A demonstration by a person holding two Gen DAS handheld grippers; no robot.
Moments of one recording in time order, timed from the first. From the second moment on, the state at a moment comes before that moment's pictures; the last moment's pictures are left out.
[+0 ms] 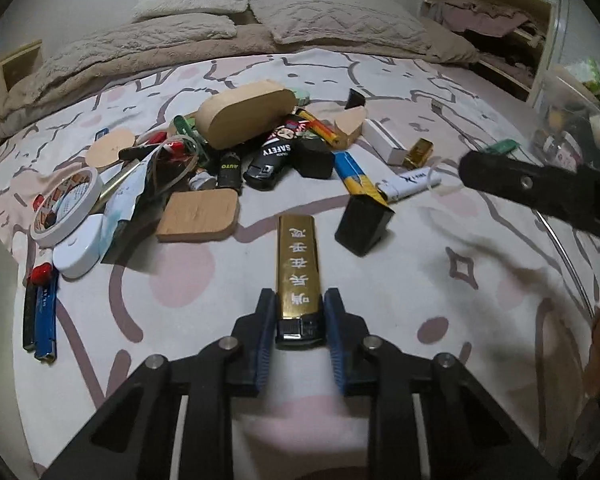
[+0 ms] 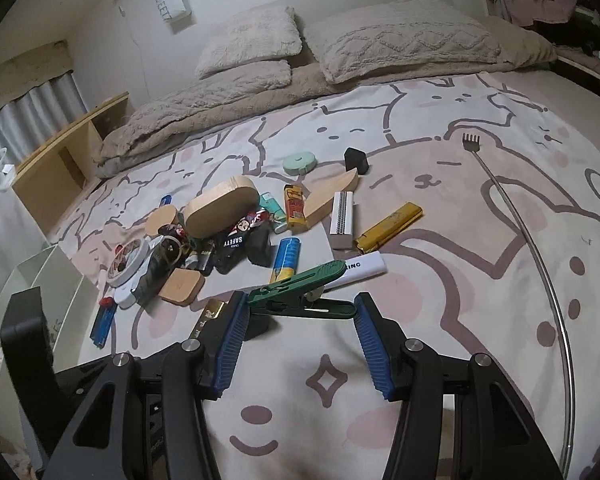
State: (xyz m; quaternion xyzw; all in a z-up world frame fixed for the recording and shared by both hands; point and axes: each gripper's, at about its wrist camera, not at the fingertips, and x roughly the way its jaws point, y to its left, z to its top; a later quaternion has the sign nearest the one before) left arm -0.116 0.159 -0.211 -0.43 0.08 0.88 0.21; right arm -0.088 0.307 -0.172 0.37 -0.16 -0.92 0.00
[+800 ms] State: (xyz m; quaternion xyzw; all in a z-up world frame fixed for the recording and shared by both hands) left arm 0.009 0.124 -0.202 -0.44 0.21 0.80 0.34; right arm -0.067 0.290 -0.166 0.36 -0.16 -0.92 0.04
